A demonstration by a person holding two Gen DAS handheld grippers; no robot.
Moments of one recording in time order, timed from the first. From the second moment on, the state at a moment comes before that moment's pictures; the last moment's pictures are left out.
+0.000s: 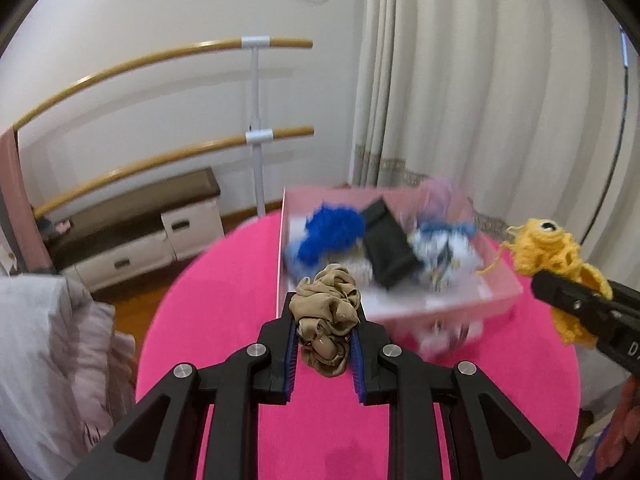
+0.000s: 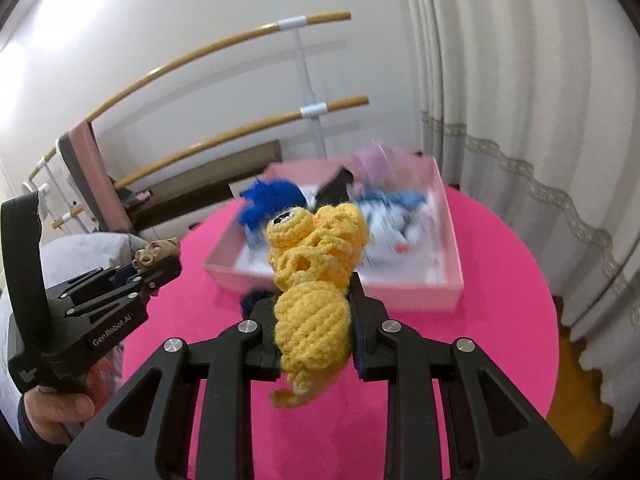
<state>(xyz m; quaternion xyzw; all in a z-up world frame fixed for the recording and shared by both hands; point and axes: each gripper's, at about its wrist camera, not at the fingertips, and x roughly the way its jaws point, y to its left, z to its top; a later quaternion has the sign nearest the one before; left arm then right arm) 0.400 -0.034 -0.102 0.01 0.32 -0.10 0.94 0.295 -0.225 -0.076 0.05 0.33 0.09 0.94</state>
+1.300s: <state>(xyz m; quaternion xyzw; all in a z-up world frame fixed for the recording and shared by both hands) 0.586 -0.080 -0.087 -0.01 0.36 -0.11 0.93 0.442 -0.224 -0.077 0.06 0.39 0.08 0.92</state>
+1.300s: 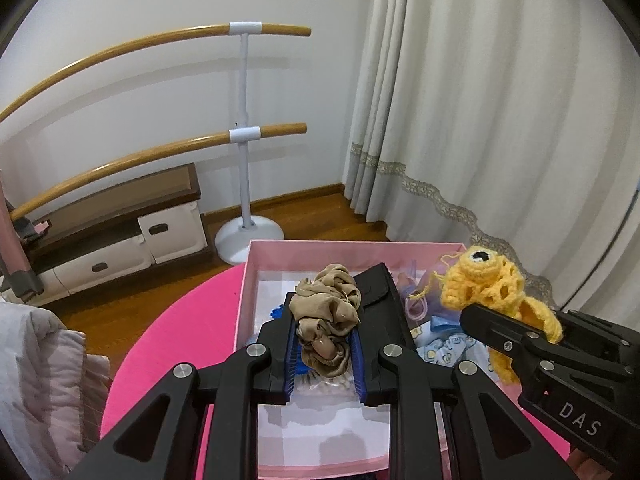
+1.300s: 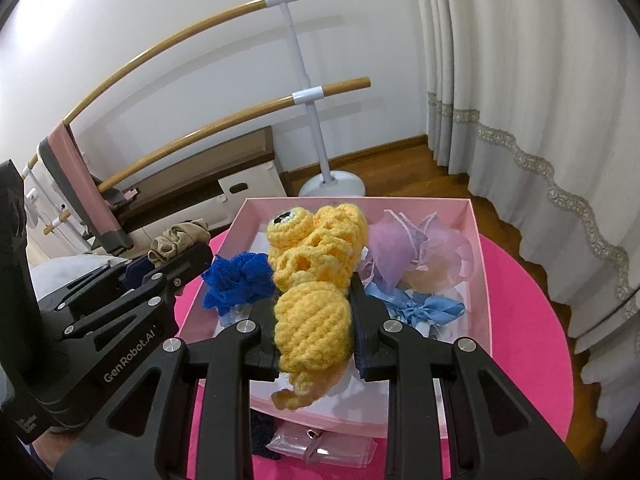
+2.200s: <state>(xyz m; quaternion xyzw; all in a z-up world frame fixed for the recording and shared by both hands) 0.500 -0.051 -0.070 -0.01 0.28 -0.02 0.96 0.388 -0.247 -0.039 0.11 0.32 0.05 0.94</state>
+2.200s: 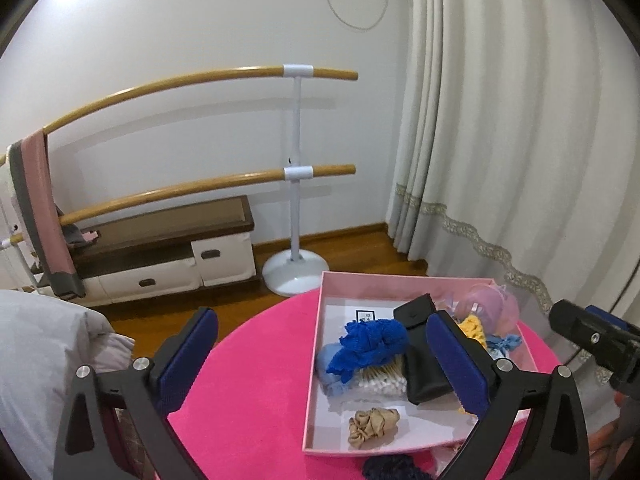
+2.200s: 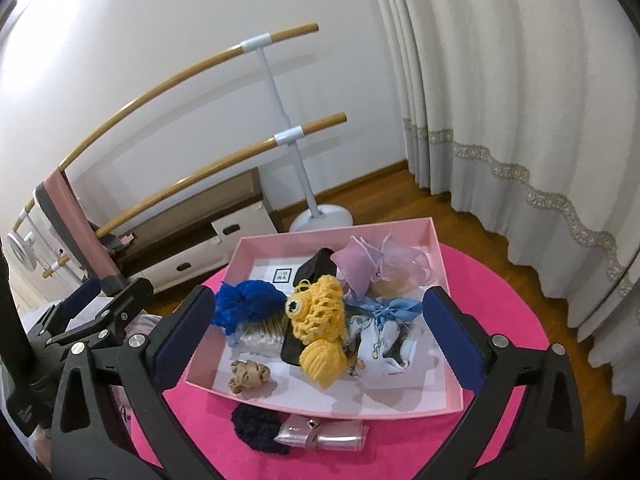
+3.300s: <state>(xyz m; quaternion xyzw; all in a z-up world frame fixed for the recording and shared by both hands) 0.235 -0.039 -0.072 0.01 0.24 -0.02 0.97 0.159 -0.259 -0.032 0.09 0.24 0.00 0.97</state>
